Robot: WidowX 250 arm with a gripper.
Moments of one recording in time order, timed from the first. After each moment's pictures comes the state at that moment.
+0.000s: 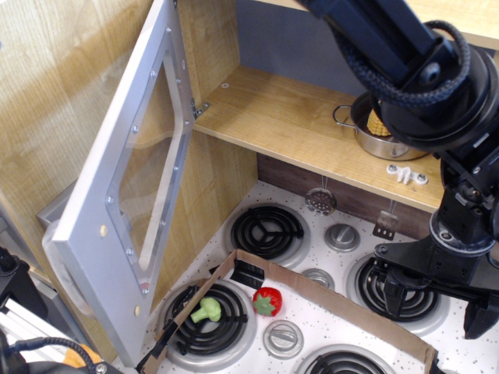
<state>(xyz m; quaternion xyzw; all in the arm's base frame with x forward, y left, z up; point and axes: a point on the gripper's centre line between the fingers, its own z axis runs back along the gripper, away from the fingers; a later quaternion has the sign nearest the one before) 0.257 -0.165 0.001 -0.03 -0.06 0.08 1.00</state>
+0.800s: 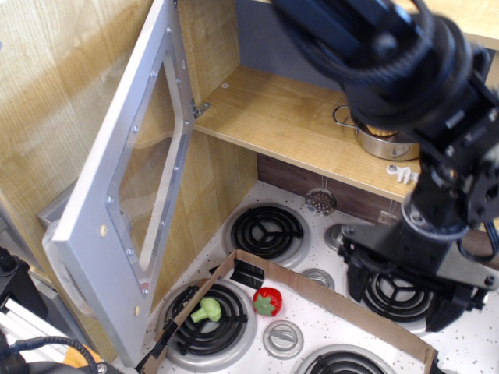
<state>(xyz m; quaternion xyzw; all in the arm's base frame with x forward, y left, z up) 0.235 -0.136 0.032 0.02 -0.05 0.04 1.00</state>
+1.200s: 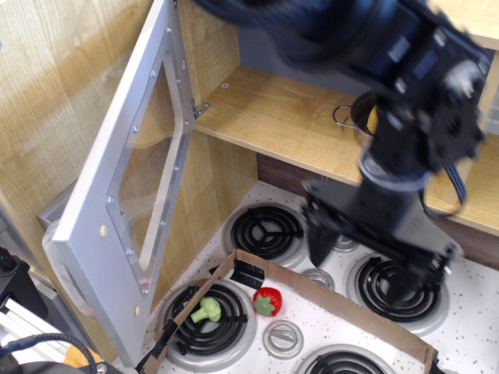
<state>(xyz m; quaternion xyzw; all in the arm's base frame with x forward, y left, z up) 0.223 -0.101 0.069 0.03 -0.02 -0.02 1.00</state>
